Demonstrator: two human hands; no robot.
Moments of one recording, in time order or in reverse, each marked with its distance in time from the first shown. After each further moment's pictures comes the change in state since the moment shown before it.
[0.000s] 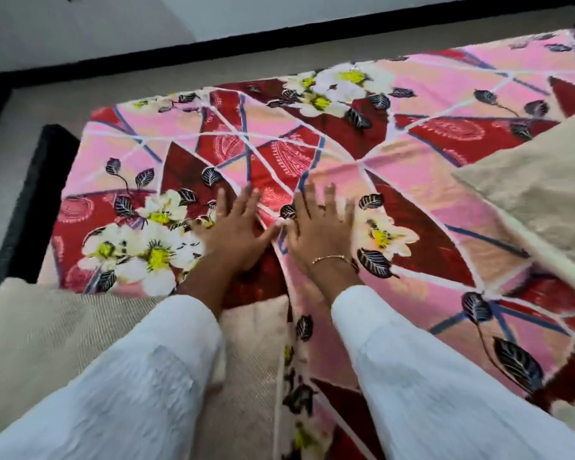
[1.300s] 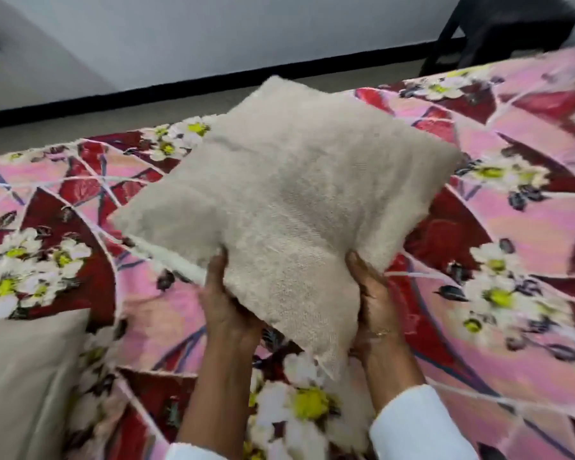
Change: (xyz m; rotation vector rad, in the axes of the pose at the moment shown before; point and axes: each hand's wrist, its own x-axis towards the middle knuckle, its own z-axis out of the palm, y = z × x) left_hand -0.147 0.341 -0.046 -2.349 0.042 -0.336; right_hand -0.181 0.284 -0.132 2.406 0.004 0.465
